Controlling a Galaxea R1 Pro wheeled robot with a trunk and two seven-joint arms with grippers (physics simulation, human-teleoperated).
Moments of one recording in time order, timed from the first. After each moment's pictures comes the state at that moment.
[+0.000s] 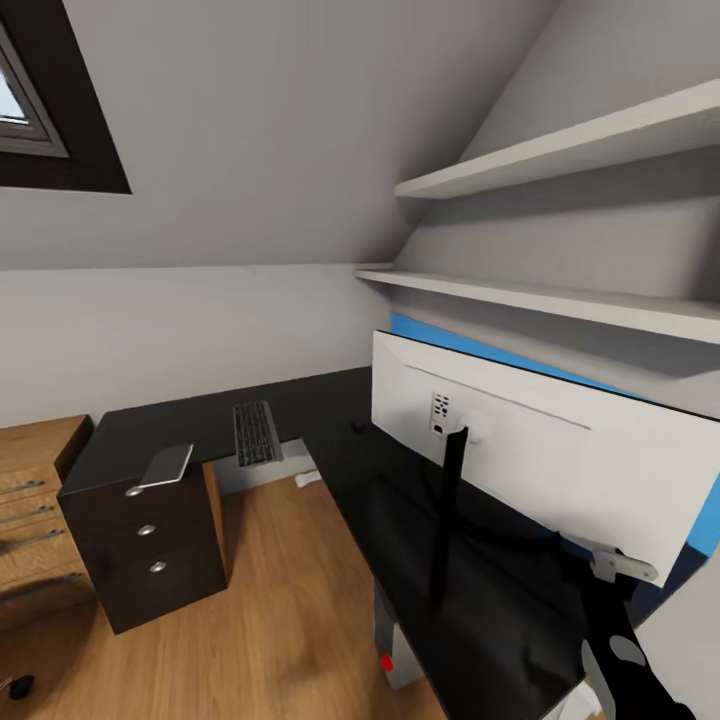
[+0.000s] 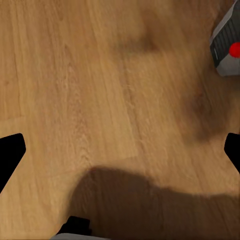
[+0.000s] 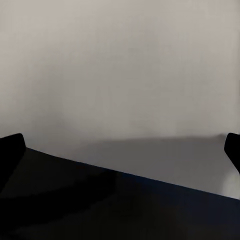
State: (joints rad) left arm 0.06 -0.12 0.13 -0.51 0.02 -0.28 0.08; right arm -0.42 -0.11 -0.44 -0.66 0.13 -0.44 -0.06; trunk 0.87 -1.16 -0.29
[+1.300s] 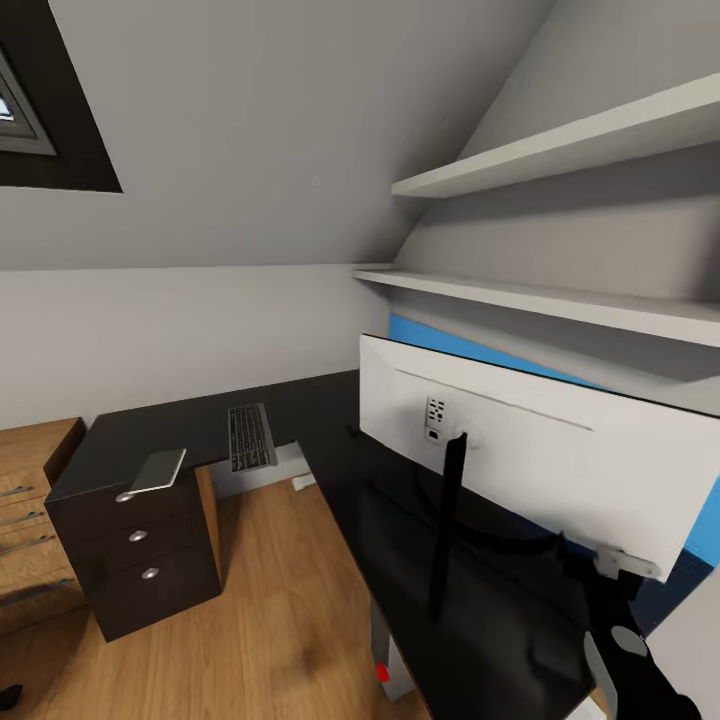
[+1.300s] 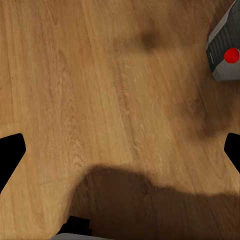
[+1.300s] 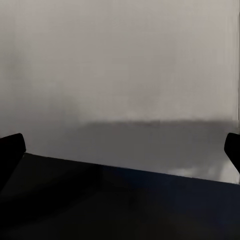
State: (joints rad) left arm 0.06 -0.12 0.13 -0.51 0.02 -0.28 0.08; right arm -0.44 -0.12 -0.44 -0.66 0.12 -0.36 -0.07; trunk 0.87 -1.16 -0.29
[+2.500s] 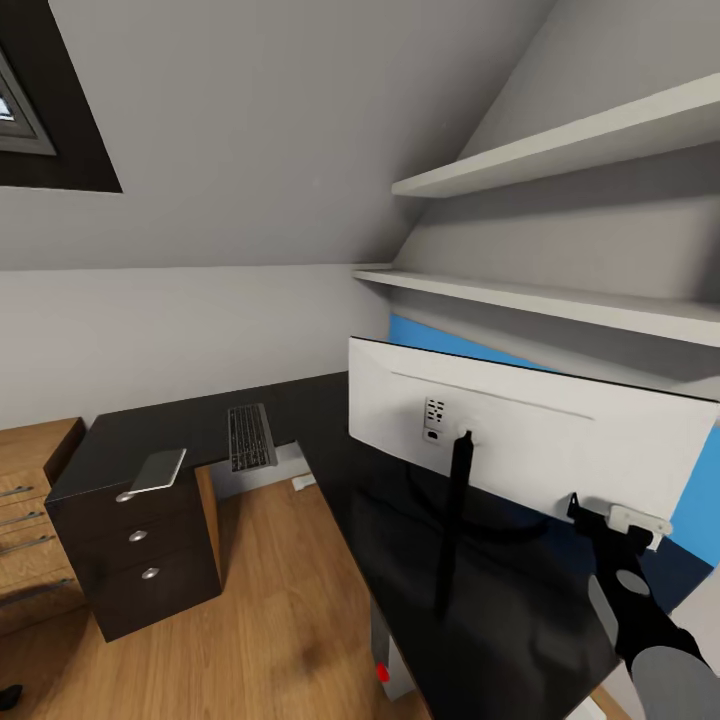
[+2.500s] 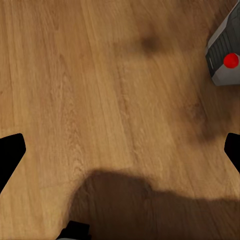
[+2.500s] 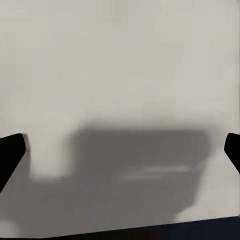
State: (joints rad) left arm 0.06 -0.12 0.14 -0.51 0.02 -0.30 0.08; right arm -0.61 -0.19 -0.44 -0.56 0.09 -0.33 -0.11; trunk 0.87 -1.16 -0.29
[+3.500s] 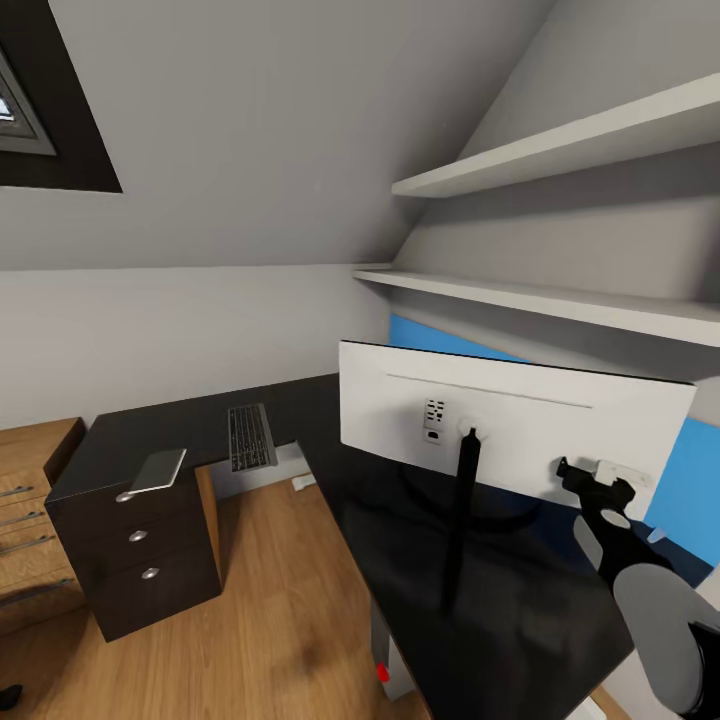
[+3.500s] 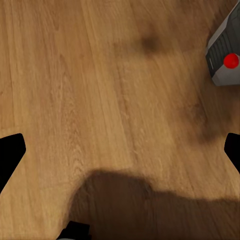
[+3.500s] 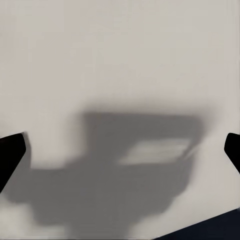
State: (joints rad) left arm 0.06 -0.12 0.14 -0.51 0.02 -0.30 0.08; right arm -0.86 -0.23 -0.43 -0.34 0.11 -0.26 -0.13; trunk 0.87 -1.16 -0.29
